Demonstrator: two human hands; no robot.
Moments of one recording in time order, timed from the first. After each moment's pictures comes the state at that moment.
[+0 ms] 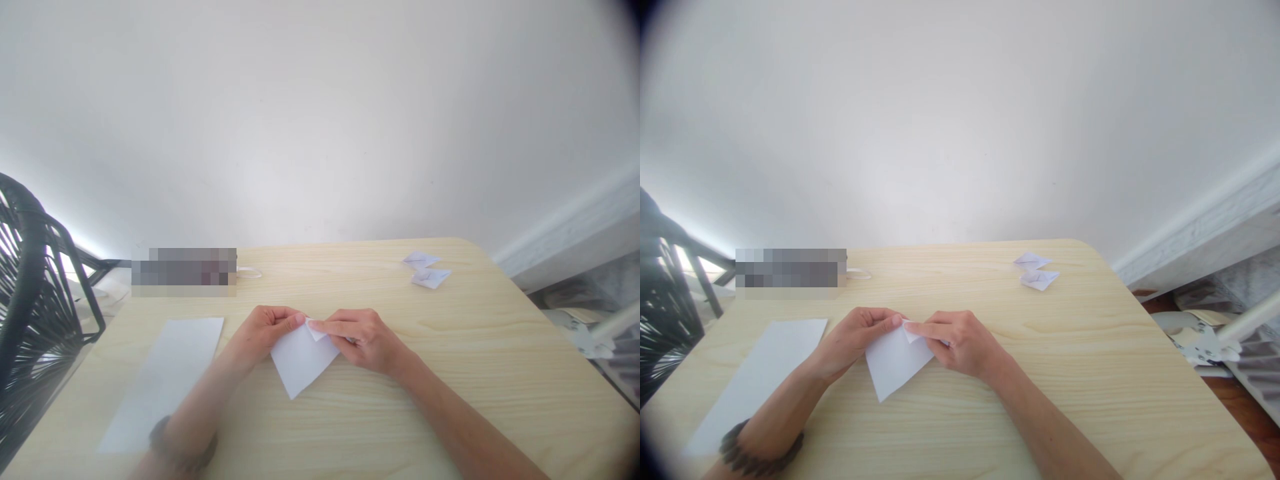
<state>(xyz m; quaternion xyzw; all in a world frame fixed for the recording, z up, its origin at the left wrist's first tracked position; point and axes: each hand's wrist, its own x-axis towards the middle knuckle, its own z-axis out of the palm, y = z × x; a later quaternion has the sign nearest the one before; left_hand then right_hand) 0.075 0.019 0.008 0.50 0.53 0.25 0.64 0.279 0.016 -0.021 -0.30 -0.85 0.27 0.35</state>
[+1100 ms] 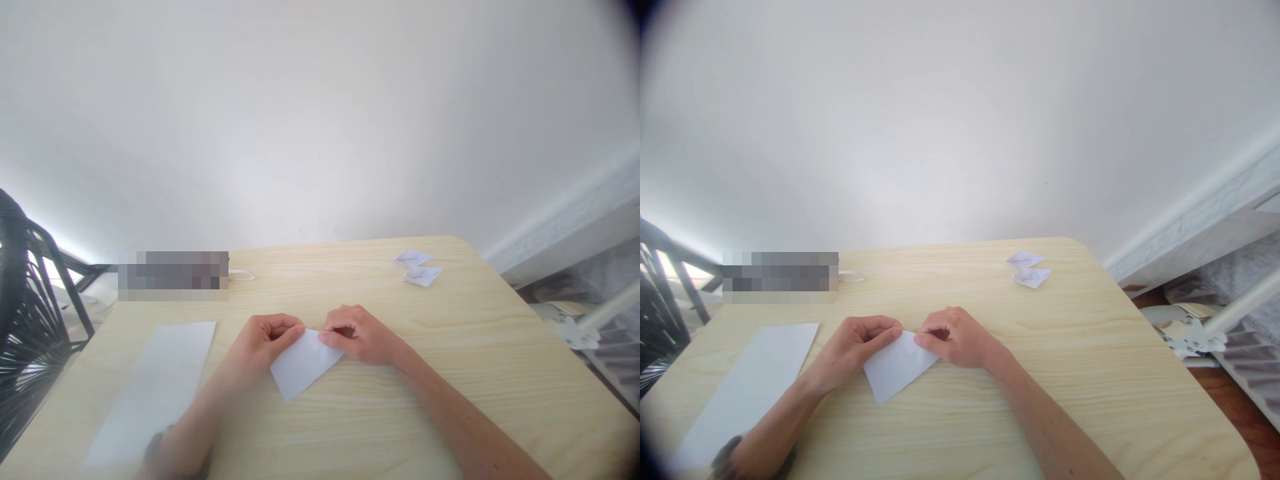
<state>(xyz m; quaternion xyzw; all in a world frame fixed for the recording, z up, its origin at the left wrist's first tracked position) 0.079 0.010 0.004 0.58 0.50 0.26 0.59 0.284 0.022 -0.012 -0.34 -0.84 0.34 0.25</state>
